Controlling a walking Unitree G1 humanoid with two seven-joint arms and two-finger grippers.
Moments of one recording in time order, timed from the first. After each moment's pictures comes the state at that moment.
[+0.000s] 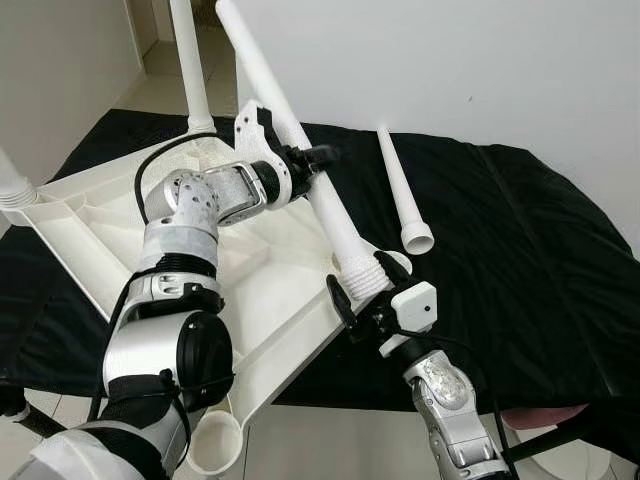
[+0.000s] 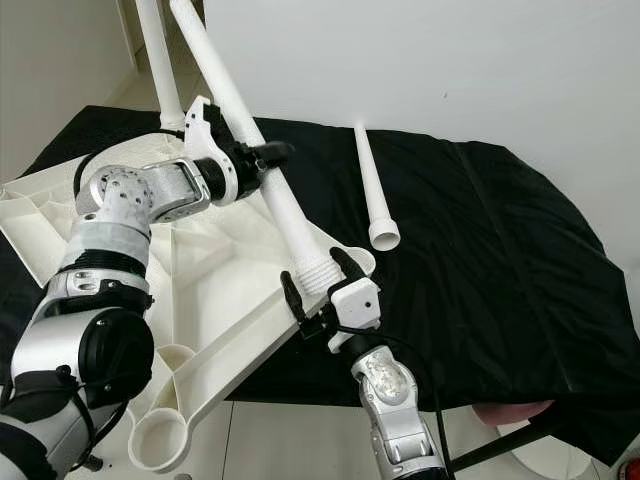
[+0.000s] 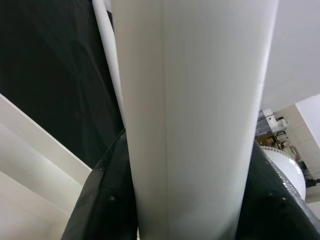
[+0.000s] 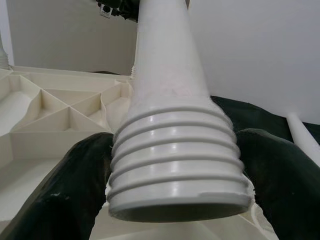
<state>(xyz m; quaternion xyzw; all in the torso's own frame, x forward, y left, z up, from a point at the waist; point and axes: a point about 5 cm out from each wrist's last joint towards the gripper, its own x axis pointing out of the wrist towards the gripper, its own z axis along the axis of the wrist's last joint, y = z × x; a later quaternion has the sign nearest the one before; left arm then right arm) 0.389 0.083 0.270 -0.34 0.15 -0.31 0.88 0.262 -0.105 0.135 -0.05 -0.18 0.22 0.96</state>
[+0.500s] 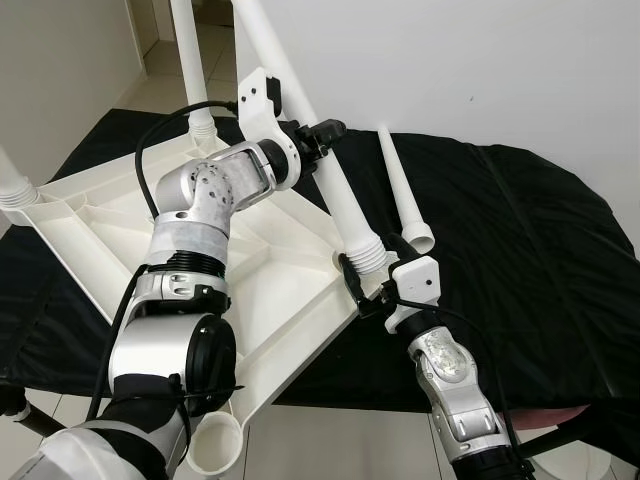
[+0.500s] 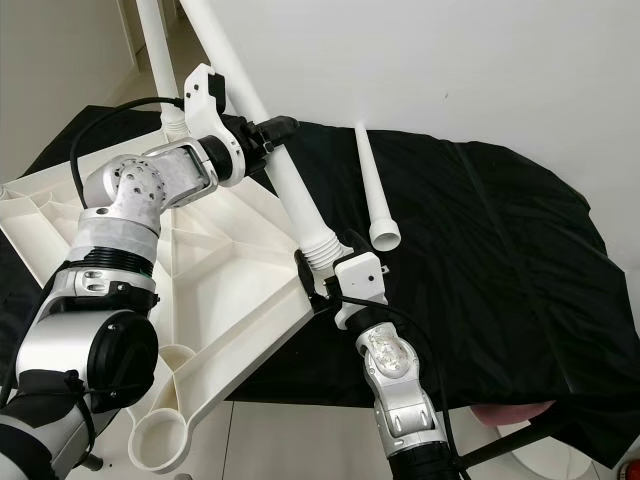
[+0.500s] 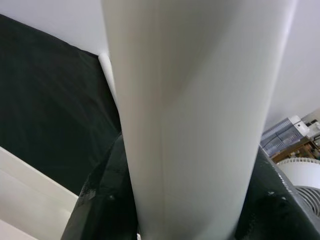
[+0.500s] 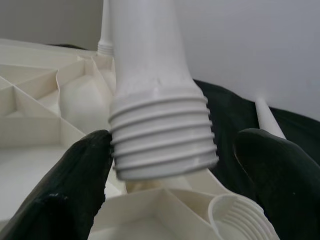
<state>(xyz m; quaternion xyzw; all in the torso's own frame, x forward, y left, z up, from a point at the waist) 0.390 0.075 0.290 -0.26 0.06 -0.29 0.92 0.286 -0.113 0.141 -0.09 -0.14 0.17 0.97</state>
